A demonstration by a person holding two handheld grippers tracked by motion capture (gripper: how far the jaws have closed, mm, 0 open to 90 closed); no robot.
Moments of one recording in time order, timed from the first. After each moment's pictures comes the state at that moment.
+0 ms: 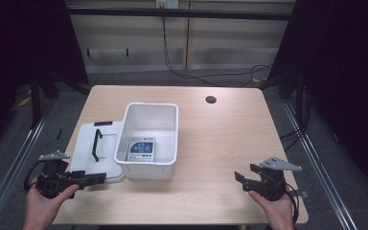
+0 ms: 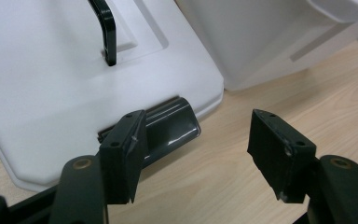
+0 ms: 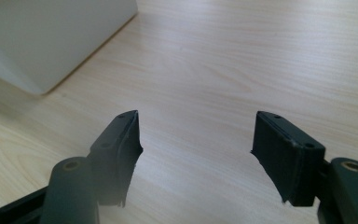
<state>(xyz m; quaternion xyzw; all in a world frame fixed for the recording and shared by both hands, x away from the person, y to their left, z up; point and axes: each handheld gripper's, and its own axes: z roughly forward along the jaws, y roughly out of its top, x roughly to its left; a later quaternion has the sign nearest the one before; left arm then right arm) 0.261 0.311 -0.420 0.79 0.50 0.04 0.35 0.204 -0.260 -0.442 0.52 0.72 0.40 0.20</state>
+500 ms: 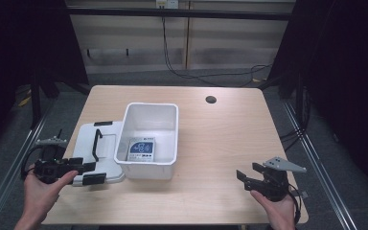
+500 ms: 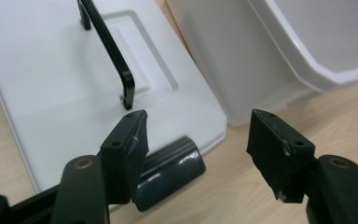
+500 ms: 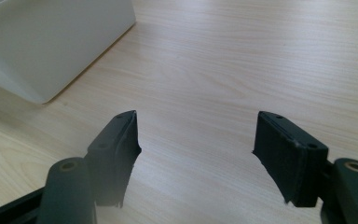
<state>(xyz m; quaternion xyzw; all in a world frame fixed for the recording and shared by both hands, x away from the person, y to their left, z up) 0.288 0.310 -0.391 0.78 0.51 0.05 0.35 0.201 -0.262 -0.437 0.53 0.71 0.41 0.21</state>
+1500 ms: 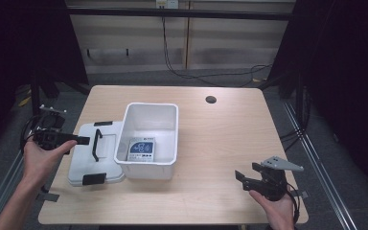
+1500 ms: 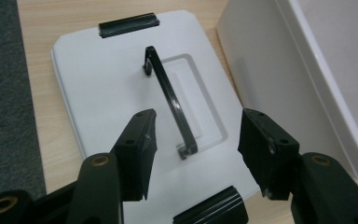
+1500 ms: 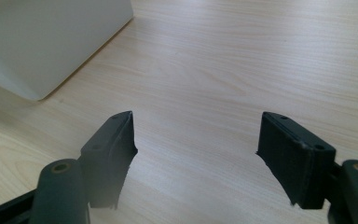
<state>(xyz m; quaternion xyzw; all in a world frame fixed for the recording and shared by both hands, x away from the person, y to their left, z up) 0.355 0.318 -0.362 0.78 0.55 0.06 0.29 0.204 -0.260 -0.439 0.53 0.72 0.40 0.21</state>
